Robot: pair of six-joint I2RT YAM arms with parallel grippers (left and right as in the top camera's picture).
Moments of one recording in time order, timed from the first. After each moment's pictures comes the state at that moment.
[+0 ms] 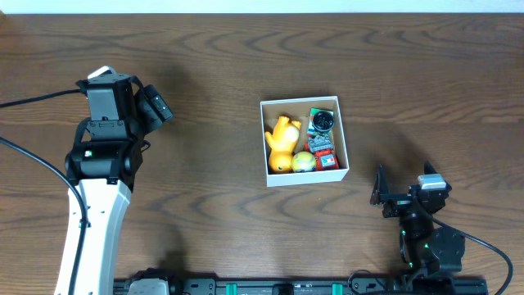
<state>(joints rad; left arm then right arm) 0.02 1.22 1.10 -0.67 -0.19 -0.47 0.00 0.01 0.02 -0.10 -0.07 0.02</state>
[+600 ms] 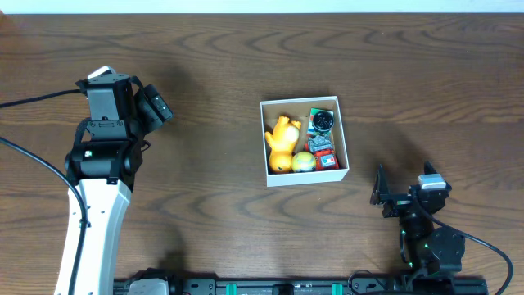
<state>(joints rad) 0.02 1.22 1.10 -0.67 -0.19 -0.47 0.00 0.01 0.02 -0.10 -0.07 0.02</state>
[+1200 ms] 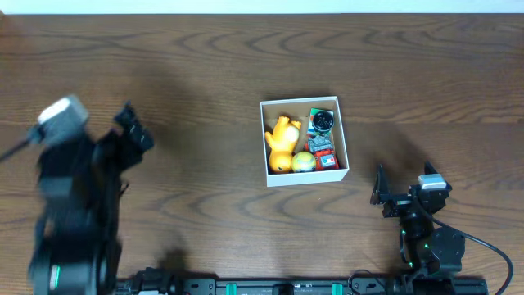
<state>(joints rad) 0.02 0.72 1.10 -0.73 -0.21 -0.44 0.00 0.01 0.02 -0.09 -0.07 0.02</state>
